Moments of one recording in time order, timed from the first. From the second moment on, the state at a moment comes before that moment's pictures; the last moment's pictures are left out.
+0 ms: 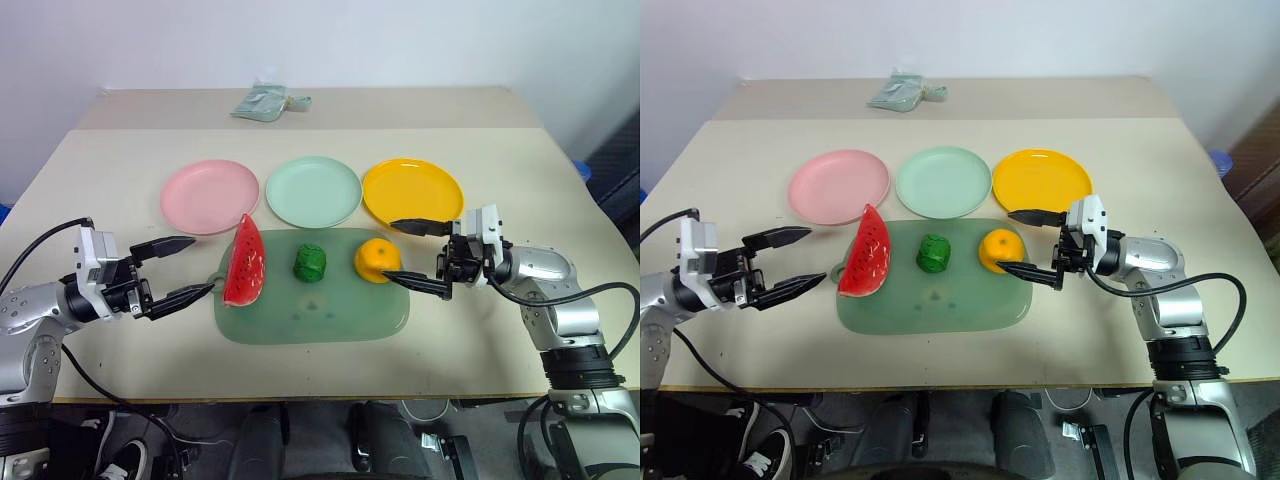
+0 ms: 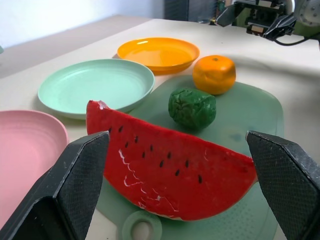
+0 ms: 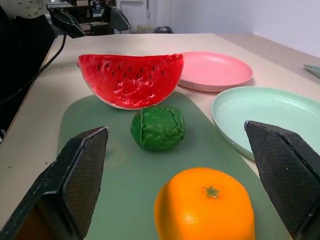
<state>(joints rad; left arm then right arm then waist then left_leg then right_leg) -0.09 0.77 0.34 -0.02 -0.62 0.14 -1.28 -0.40 -0.61 -0.04 0.08 0.49 0.10 1.27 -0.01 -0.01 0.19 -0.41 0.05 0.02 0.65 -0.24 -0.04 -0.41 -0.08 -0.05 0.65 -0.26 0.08</state>
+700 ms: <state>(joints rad) -0.12 0.79 0.37 -0.05 -0.66 0.27 -1.18 -0.41 -0.60 -0.05 0.09 0.49 0.09 1.26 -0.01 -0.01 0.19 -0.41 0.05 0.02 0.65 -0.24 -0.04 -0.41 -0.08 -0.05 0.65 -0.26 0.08</state>
